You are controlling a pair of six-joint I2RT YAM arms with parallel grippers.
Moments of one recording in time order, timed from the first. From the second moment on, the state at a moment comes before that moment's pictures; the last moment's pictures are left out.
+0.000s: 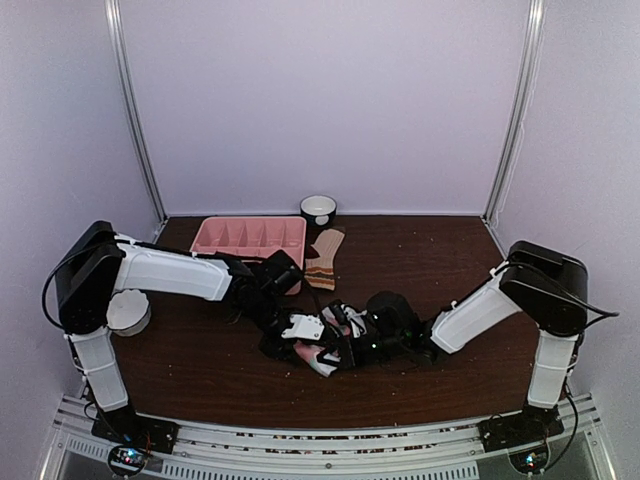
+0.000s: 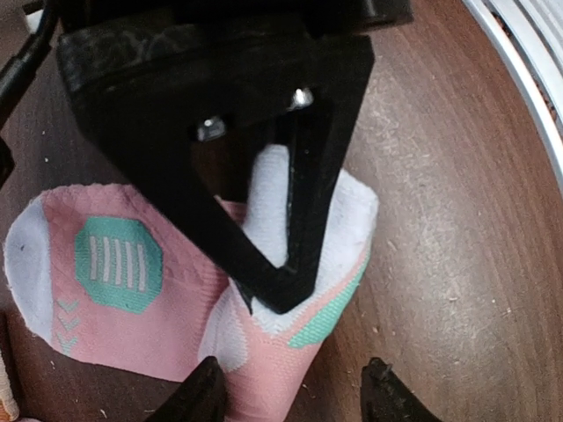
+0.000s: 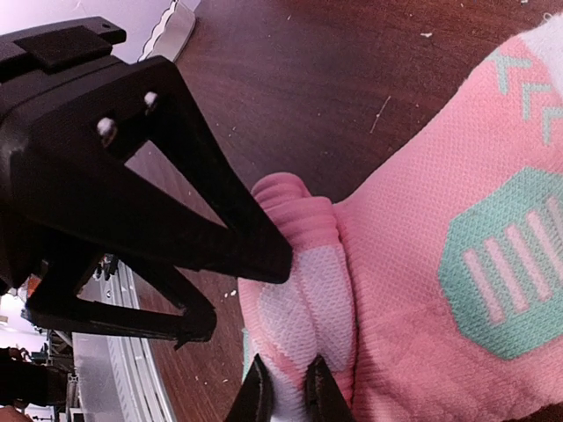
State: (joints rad) left arm -0.90 1.85 1.17 -0.52 0.39 0.97; right arm 0.95 1.91 0.74 0.57 -0.40 0.70
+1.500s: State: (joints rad) left arm -0.79 2.24 1.54 -0.89 0.89 0.79; right arm 1.24 1.45 0.48 0.54 0.10 0.16
